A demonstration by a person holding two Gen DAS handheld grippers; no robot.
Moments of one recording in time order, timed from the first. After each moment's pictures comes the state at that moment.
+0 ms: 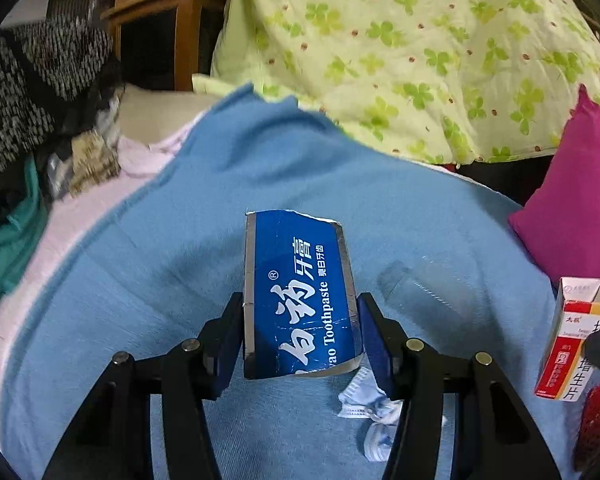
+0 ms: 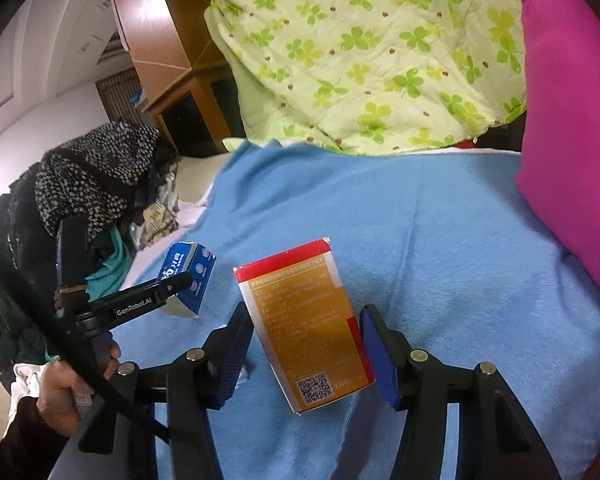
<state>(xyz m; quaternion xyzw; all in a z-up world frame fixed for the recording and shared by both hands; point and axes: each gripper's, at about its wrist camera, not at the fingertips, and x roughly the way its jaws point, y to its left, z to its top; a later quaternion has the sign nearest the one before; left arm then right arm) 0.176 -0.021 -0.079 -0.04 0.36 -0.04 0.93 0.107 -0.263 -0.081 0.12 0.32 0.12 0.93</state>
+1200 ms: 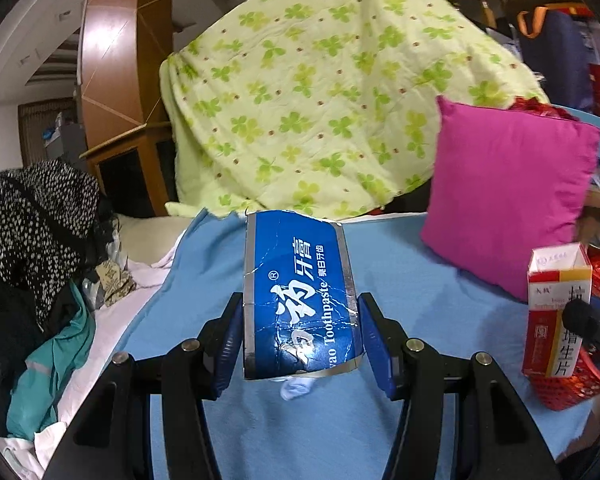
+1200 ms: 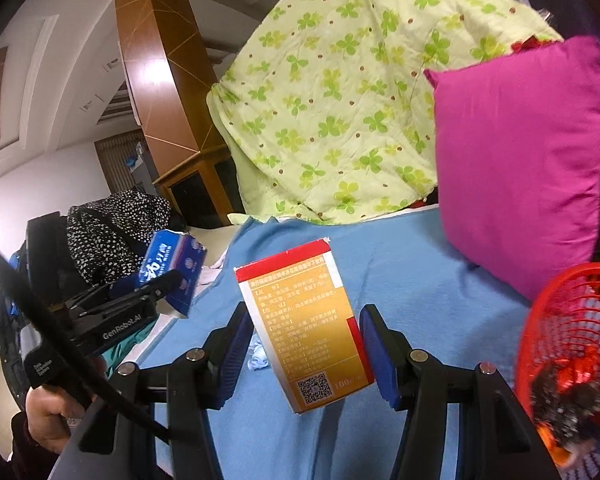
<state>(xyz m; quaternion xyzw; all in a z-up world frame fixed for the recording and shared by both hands) -0.008 -0.113 0.051 0.08 0.22 -0.10 0.97 -0.090 -0.307 0.008 0.15 0.20 0.07 0.96</state>
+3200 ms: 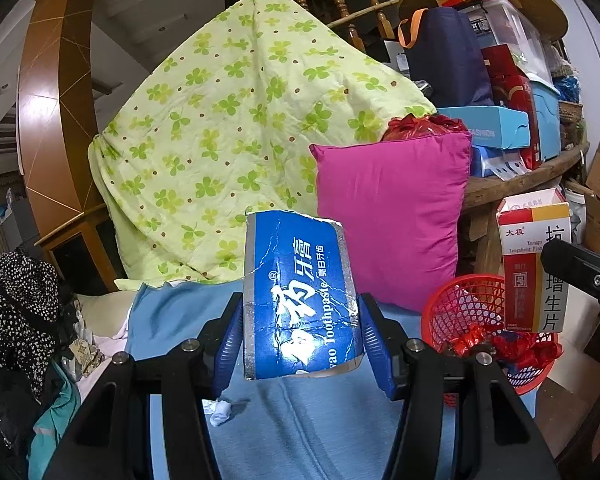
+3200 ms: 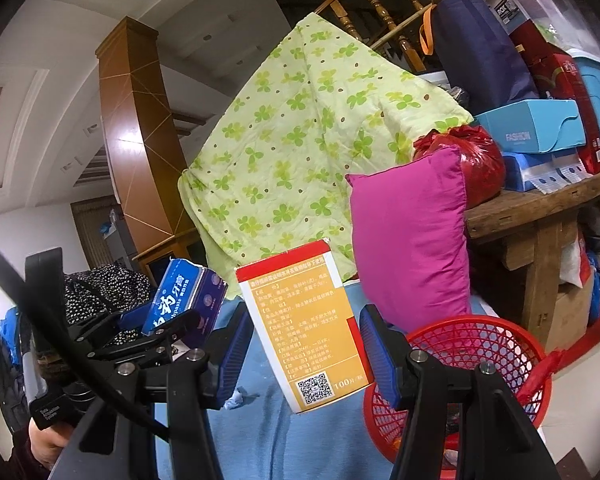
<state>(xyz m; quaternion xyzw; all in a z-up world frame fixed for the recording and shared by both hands) -0.114 -0.230 0.116 0.16 0.15 -0.20 0.95 -0.235 -0.392 0.079 0.18 0.09 -0.01 0.98</state>
